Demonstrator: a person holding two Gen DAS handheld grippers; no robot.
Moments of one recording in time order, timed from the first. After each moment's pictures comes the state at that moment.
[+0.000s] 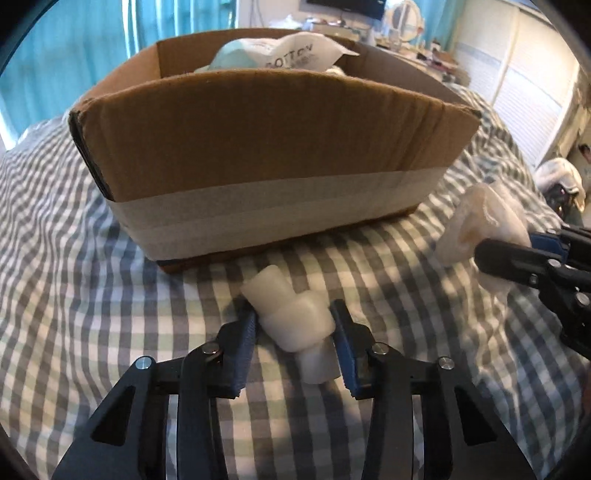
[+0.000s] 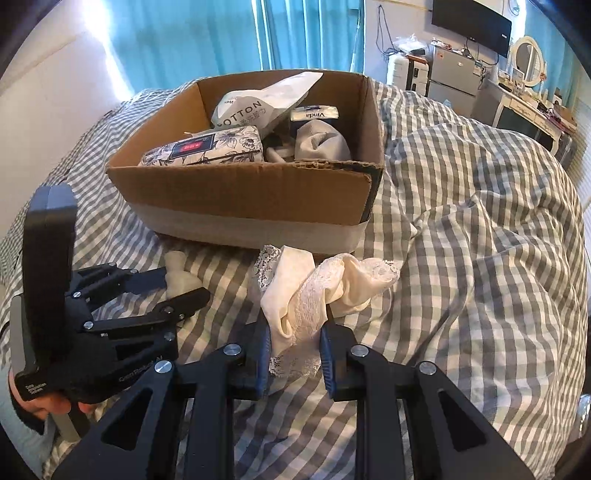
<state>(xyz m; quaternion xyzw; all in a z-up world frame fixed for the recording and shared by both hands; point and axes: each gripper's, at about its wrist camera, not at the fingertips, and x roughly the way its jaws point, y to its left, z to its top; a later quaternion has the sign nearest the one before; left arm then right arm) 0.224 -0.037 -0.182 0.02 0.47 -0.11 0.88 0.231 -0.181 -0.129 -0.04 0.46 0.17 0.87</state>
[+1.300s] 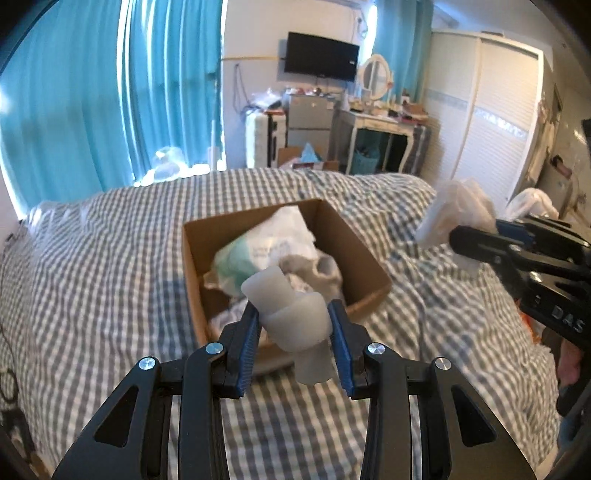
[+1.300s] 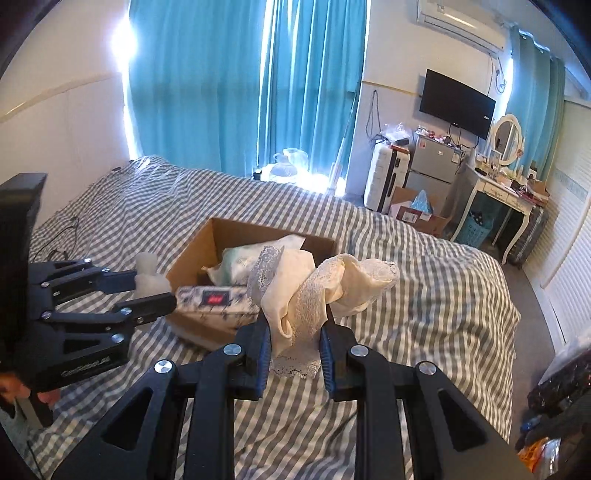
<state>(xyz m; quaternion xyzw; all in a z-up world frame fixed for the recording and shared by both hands) 0.229 -0.025 -0.020 0.02 0.36 -0.15 0.92 0.220 -0.186 0.030 -0.09 0.32 0.15 0.93</state>
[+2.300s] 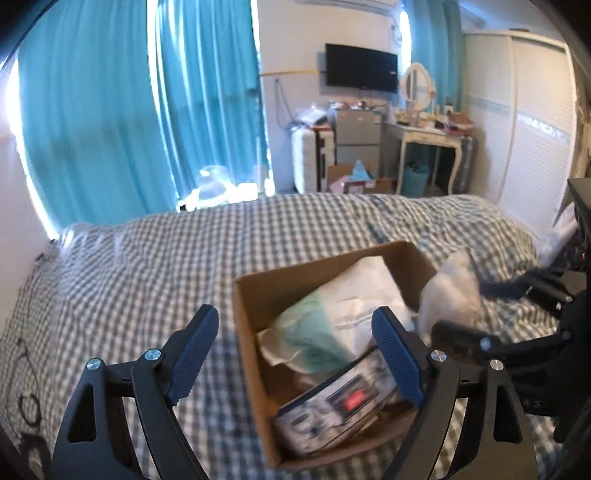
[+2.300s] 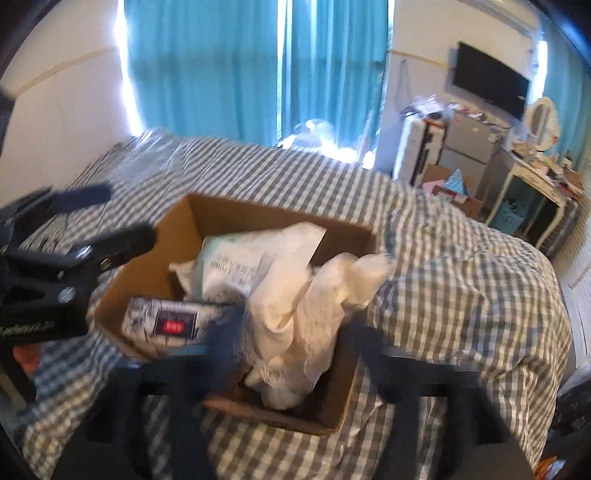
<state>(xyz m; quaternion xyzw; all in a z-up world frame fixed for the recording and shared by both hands) 0.301 0.002 -0.029 0.05 0.32 -0.05 0.95 0.329 -0.164 -0.041 -0.08 0.37 0.19 0.91</state>
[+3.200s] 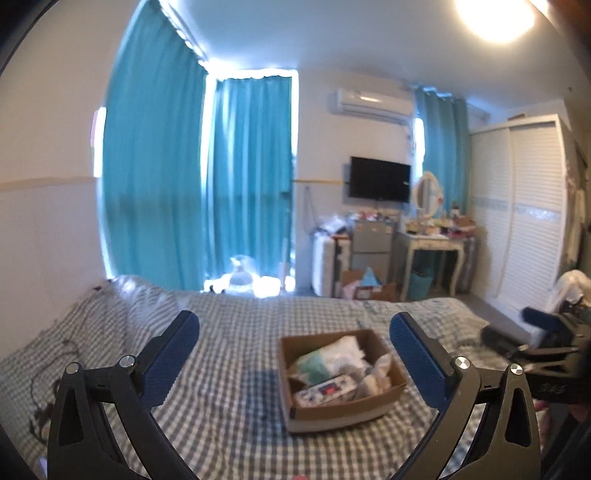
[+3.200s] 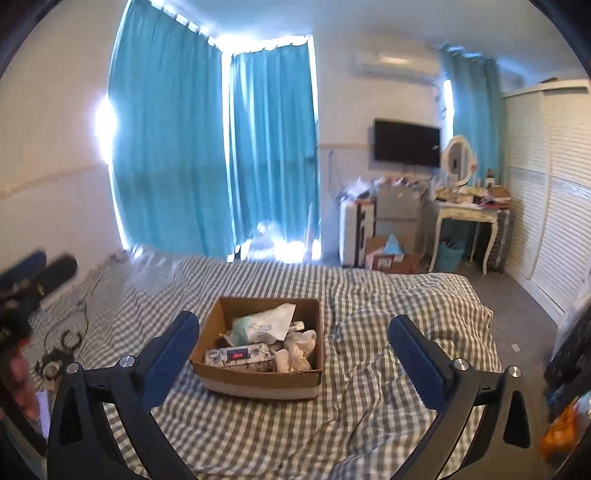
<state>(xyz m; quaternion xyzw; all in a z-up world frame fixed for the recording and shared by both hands) 0.084 0.027 0.074 -0.01 0.11 0.00 0.99 0.102 -0.209 0.083 0.02 0.17 0.09 0.98</state>
